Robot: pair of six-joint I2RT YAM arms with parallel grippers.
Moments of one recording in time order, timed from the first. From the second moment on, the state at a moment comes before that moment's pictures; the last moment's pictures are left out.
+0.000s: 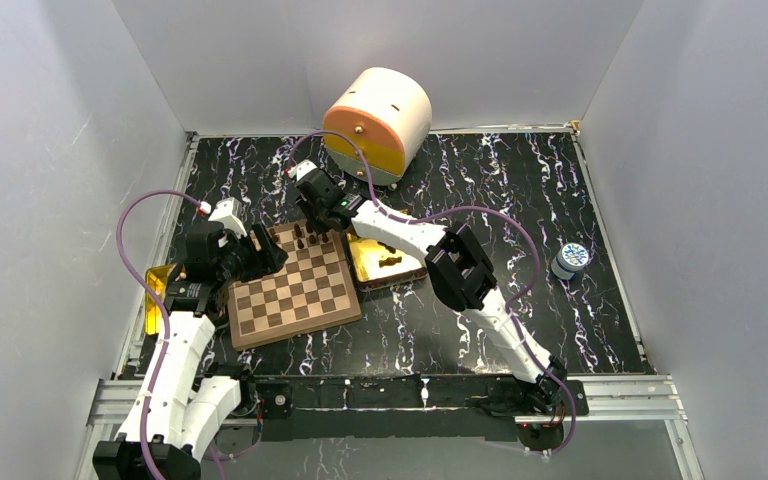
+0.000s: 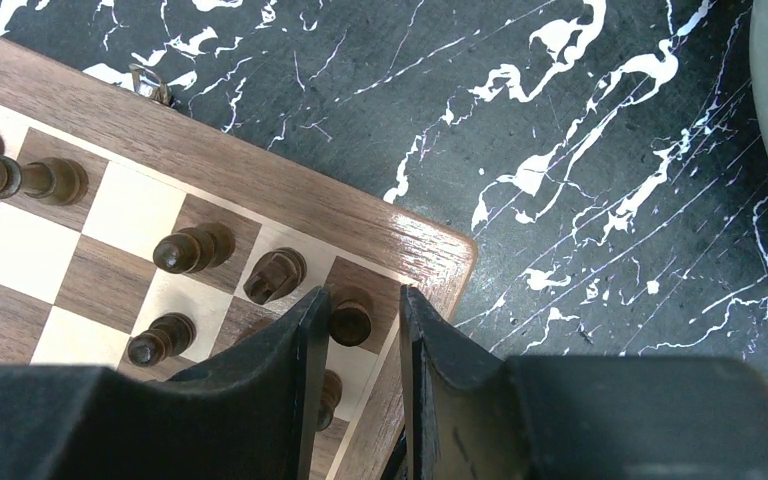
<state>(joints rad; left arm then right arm) -0.05 0.80 0.69 -0.53 0.22 -0.36 0.94 2.45 2.18 -0.48 0.20 0.12</state>
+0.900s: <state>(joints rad) -0.05 0.91 0.75 -0.55 0.26 -0.35 0.94 2.00 1.79 -0.49 0.21 0.15</state>
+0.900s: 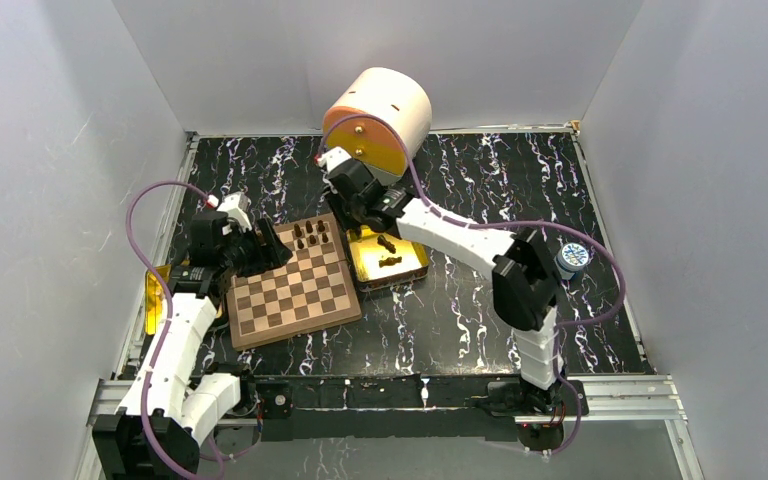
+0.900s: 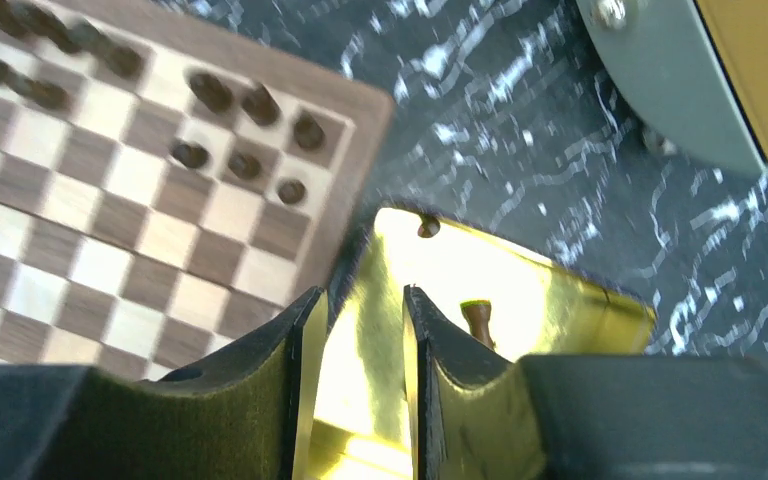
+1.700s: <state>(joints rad) -0.05 0.91 0.76 -0.59 0.31 -0.36 0.82 1.96 1.40 -0.14 0.11 0.19</state>
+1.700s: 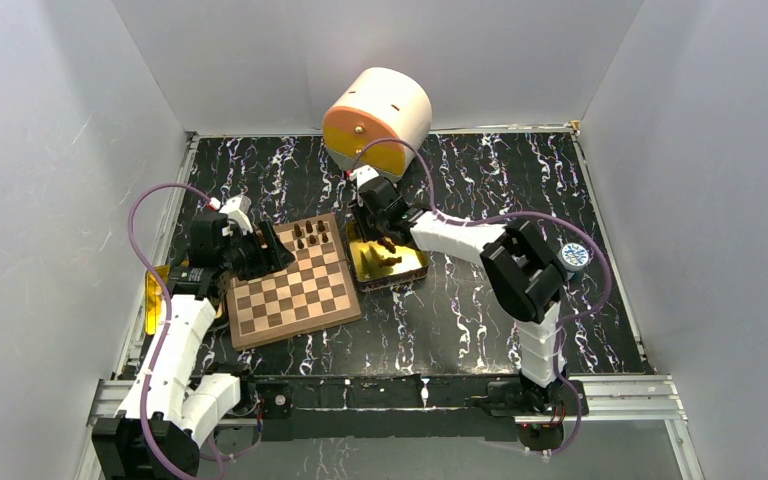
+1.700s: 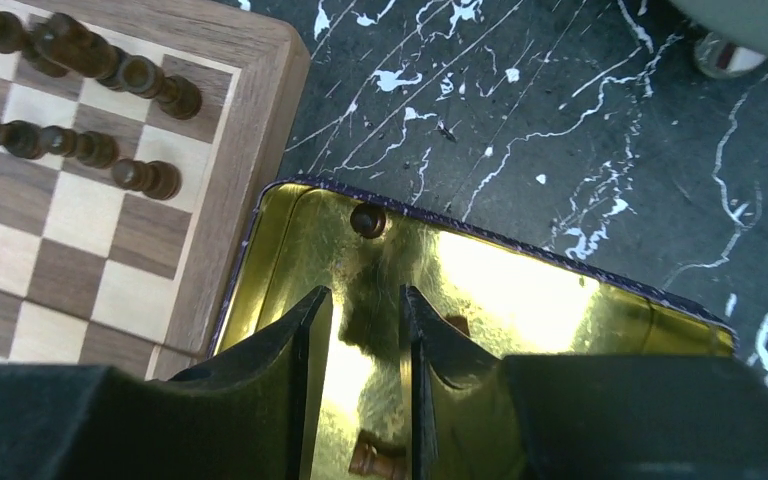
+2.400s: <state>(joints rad) -0.05 0.89 0.76 -0.61 0.31 -0.36 0.83 2.09 1.48 -0.05 0.12 0.21</state>
